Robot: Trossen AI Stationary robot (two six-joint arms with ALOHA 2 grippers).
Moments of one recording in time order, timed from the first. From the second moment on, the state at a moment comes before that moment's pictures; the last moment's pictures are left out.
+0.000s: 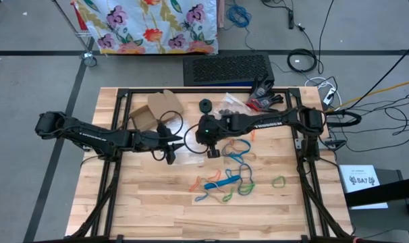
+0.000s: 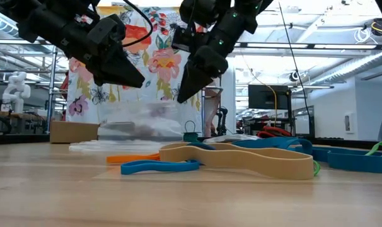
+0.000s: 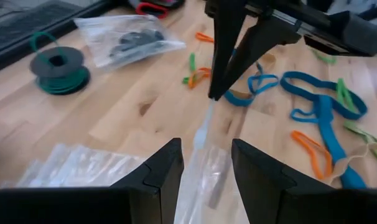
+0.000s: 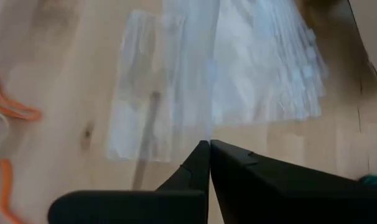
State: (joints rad) left arm -0.07 1.10 0.45 0.18 -0.29 -0.32; right arm -0.08 1.91 1.44 -0.47 0.01 -0.27
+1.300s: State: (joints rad) left arm -0.07 1.10 0.45 0.20 -0.27 -0.23; right arm -0.03 1.86 1.44 -0.32 0.00 -0.32
